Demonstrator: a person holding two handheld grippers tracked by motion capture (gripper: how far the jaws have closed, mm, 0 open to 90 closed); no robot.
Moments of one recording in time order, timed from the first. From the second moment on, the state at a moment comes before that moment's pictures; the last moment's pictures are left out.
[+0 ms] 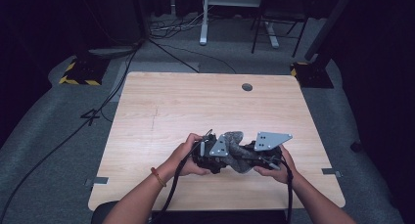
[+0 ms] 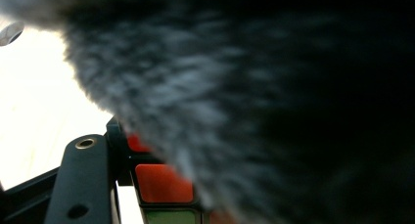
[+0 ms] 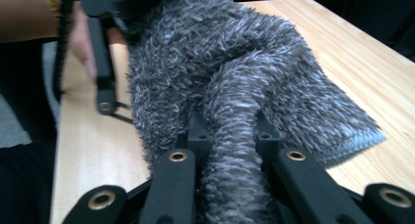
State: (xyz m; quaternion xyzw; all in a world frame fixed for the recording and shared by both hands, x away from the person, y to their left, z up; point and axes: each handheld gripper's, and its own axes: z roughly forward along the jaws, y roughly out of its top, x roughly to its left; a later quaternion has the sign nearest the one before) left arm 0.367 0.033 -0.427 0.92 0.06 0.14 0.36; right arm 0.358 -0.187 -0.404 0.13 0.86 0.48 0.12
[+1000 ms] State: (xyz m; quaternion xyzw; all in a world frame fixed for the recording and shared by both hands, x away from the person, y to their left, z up) left arm 0.365 0.038 -0.425 0.91 0.05 0.13 0.39; right arm 0.372 -0.201 -0.416 0.15 0.85 0.50 0.07
